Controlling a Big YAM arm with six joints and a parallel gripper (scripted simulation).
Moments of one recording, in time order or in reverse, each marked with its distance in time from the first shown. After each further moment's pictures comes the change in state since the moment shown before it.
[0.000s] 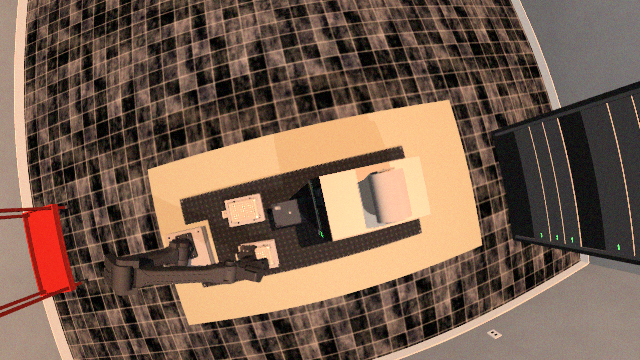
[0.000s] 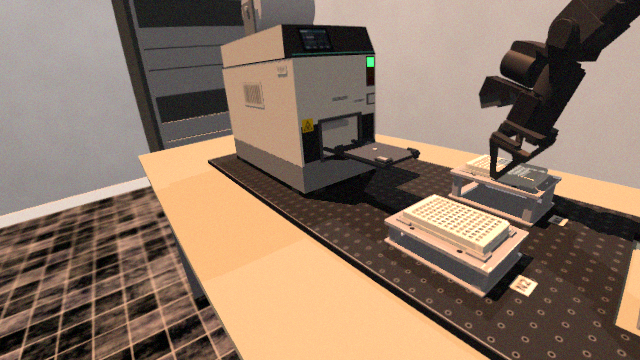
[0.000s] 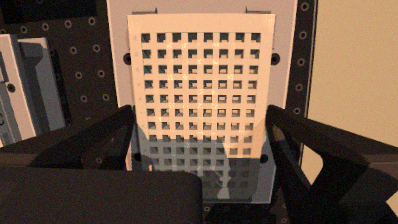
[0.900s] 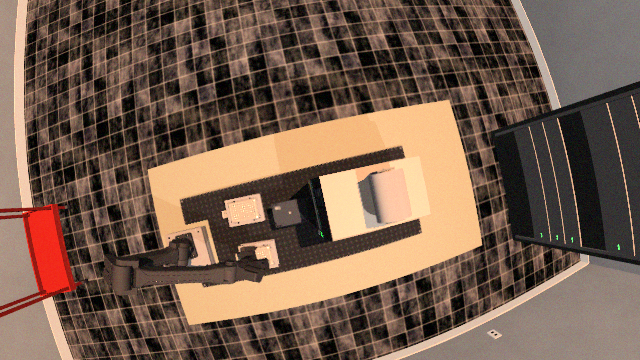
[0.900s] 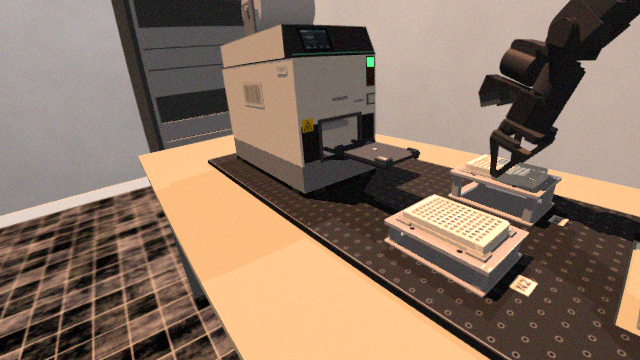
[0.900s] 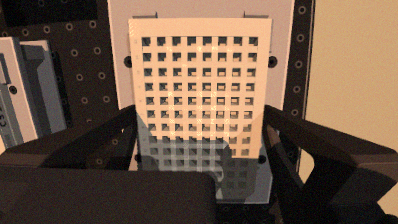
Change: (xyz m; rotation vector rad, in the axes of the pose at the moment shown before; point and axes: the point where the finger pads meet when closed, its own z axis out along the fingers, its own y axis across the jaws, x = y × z) arm -0.002 -0.001 -0.001 0.002 -0.006 -0.001
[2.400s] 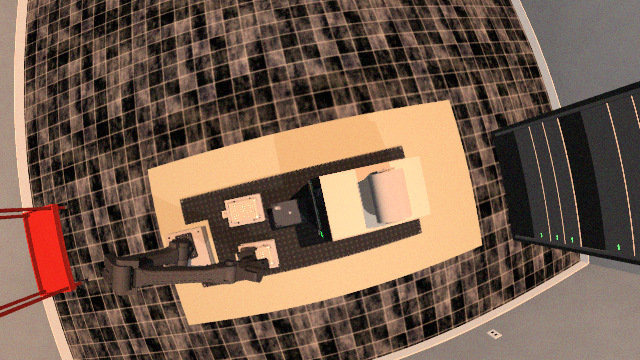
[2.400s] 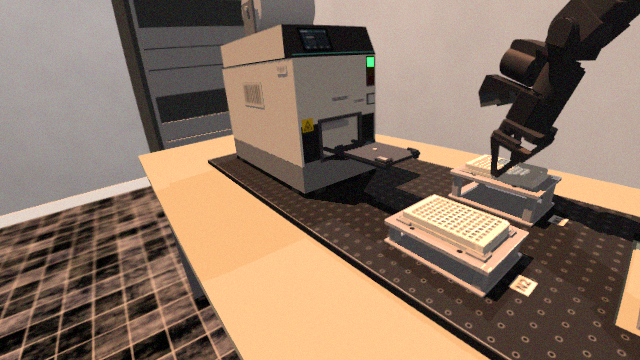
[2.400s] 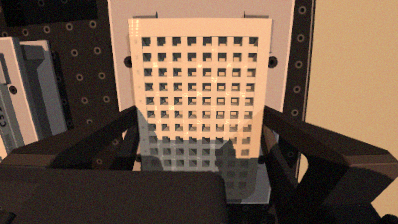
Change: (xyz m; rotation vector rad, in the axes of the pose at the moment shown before) arm 0.000 0.000 0.000 0.000 0.000 -0.001
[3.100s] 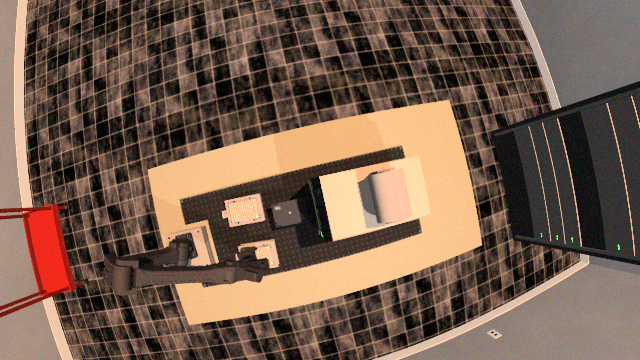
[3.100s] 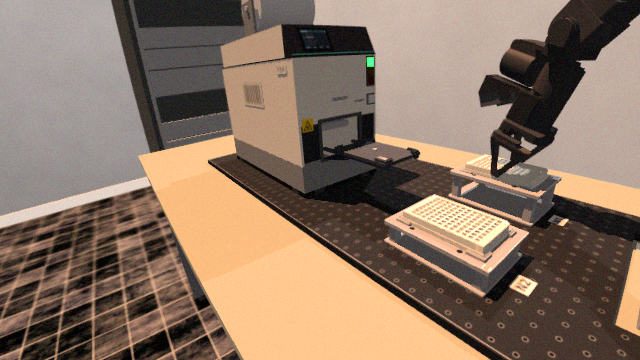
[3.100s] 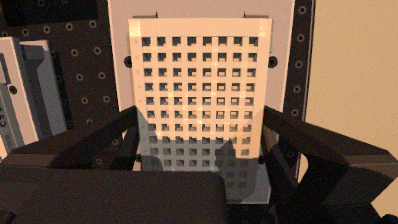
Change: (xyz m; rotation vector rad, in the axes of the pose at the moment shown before) arm 0.000 0.000 0.000 0.000 0.000 0.000
